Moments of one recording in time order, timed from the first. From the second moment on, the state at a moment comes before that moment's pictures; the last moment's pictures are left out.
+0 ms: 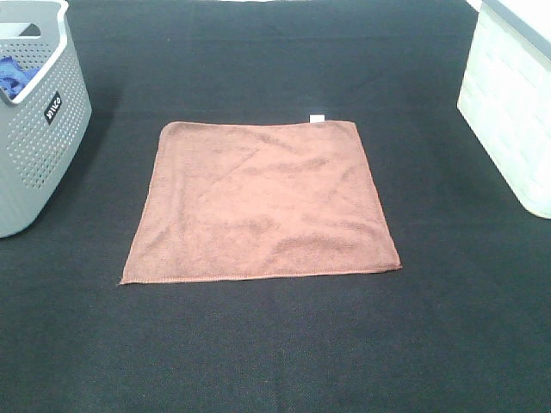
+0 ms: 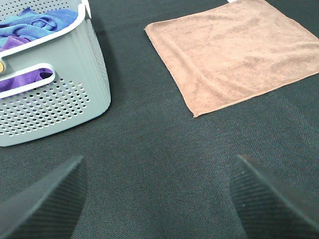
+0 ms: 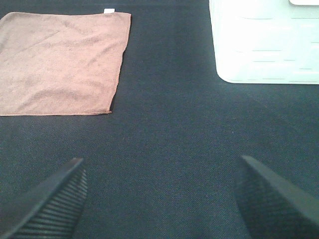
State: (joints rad) left arm -0.02 0.00 -0.50 -0.19 1.06 0.27; right arm -0.02 -0.01 -0.51 0.07 1.07 -0.06
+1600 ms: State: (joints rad) left arm -0.02 0.00 -0.50 -0.19 1.06 0.27; right arm -0.02 -0.01 -0.51 0.07 1.07 -0.06
